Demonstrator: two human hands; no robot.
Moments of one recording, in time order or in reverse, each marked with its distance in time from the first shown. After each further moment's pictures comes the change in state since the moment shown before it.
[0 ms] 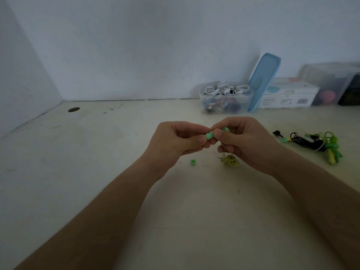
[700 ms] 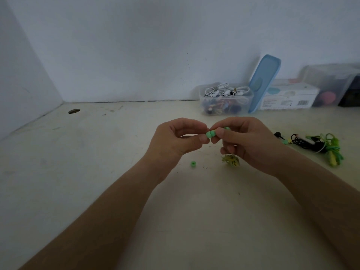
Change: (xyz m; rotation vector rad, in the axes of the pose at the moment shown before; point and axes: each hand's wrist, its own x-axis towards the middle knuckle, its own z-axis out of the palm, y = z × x) left_hand 0.003 -0.003 0.000 0.007 0.052 0.052; right_hand 0.000 -0.004 -0.002 0.034 0.009 0.031
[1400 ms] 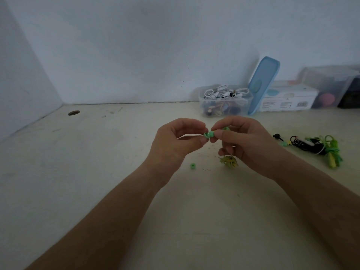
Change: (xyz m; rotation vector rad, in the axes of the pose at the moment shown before) left_hand 0.001 -0.003 0.006 0.045 0.073 0.033; right_hand 0.000 -0.001 0.004 0.022 0.046 -0.029
